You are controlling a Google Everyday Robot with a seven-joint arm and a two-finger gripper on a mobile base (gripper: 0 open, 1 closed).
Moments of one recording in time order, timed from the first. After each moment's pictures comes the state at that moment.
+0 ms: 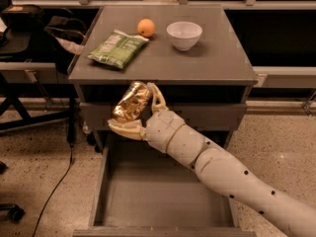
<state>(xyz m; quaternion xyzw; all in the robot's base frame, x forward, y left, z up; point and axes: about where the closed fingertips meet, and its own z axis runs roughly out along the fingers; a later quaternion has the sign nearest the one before) 0.535 0.059 0.847 -0.35 0.56 0.22 0.71</state>
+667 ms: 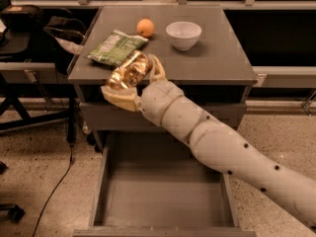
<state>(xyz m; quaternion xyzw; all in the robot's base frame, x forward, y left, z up) 0.557 0.064 0.923 -0.31 0.58 0.22 0.72</state>
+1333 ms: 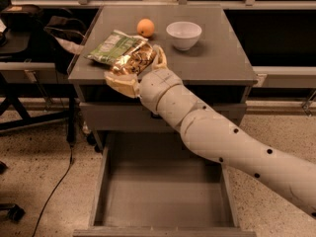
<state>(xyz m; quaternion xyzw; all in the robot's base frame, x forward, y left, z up) 0.588 0.054 0.938 -0.27 0.61 0.18 0.73</state>
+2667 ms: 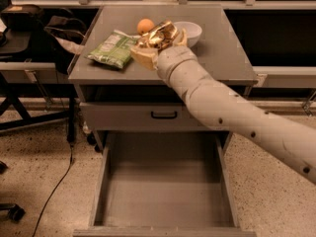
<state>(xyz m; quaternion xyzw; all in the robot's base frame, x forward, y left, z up) 0.671 -0.002 0.954 -0.21 0.63 0.10 0.74</state>
